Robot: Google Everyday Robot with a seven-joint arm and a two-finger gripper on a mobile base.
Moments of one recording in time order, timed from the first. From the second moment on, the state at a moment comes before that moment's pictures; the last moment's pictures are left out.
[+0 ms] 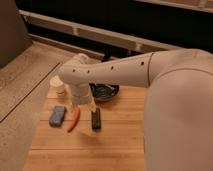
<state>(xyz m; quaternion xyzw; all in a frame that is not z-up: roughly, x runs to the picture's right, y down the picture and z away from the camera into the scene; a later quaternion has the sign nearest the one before) -0.108 0.103 0.703 -0.26 0.23 0.64 0.68</state>
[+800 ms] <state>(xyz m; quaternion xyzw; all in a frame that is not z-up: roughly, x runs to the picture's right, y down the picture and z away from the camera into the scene) -0.108 0.101 0.702 -0.26 0.23 0.64 0.68</state>
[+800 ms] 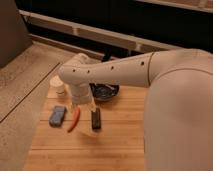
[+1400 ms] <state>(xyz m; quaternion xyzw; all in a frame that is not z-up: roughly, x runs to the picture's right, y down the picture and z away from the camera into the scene) -0.084 0.041 0.704 -0.15 0.20 0.73 0.64</state>
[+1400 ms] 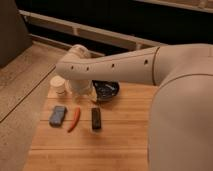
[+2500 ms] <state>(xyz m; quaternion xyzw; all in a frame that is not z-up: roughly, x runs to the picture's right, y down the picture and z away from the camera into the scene) 0.013 0.043 0.720 -0.14 0.22 0.82 0.50</state>
